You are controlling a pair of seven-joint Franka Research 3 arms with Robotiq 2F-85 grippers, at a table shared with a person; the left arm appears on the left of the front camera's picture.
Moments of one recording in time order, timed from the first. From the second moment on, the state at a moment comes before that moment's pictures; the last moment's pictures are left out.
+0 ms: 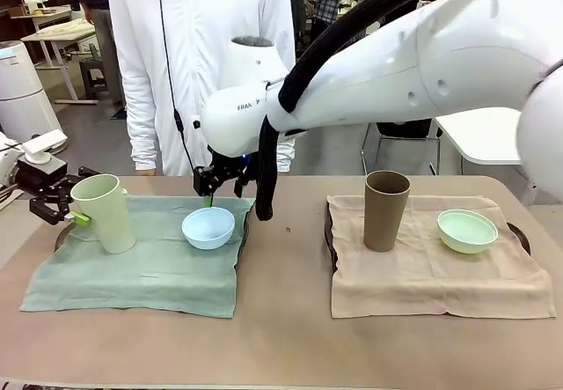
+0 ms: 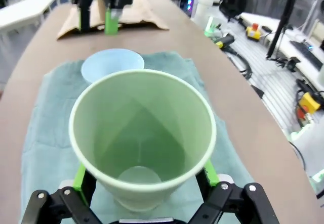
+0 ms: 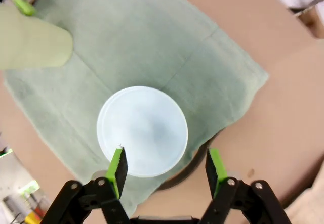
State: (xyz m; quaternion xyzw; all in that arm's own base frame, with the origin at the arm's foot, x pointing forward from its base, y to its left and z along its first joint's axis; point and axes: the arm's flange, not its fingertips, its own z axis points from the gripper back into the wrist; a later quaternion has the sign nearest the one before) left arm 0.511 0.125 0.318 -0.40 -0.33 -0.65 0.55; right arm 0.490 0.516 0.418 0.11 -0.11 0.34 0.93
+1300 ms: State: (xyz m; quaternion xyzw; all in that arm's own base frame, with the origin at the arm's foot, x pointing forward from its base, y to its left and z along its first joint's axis) left arm 0.428 0.175 0.533 -0.05 -0.18 -0.60 0.77; right arm 0.373 0.457 0.545 -0.06 -0.11 0.28 0.95
